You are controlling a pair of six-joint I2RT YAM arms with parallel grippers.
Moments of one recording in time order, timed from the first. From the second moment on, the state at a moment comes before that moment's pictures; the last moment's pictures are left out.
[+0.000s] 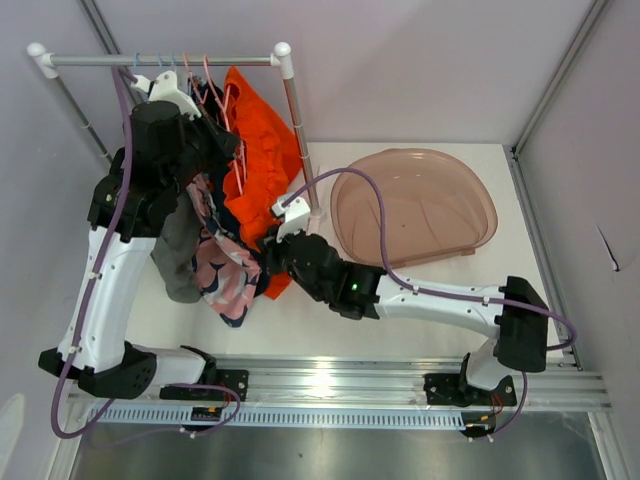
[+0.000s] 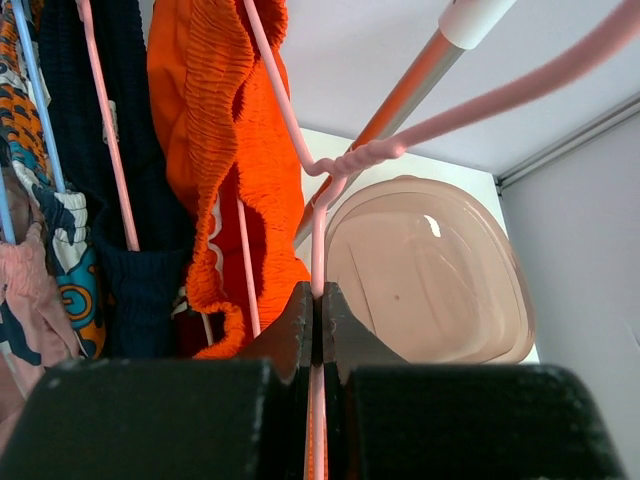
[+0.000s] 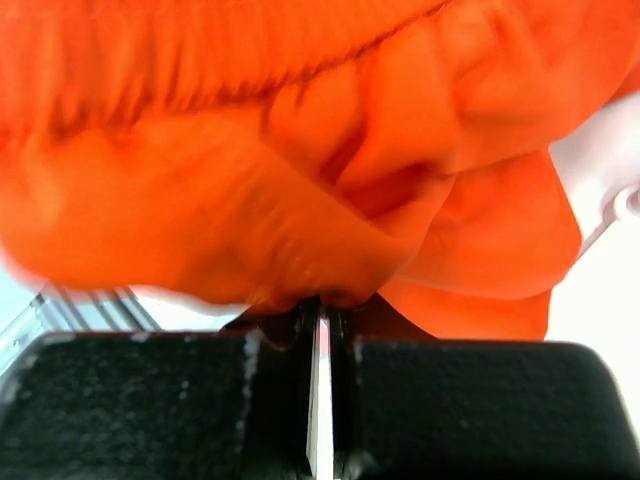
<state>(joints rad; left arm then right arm) -0.38 1.30 1.90 -0.87 -0.15 -0.52 1.25 1.61 1.33 0.14 0.49 0.35</state>
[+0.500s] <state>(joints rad) -0.39 1.33 1.93 -0.87 -0.24 -0.43 1.71 1.44 1.15 0.12 0.91 0.32</state>
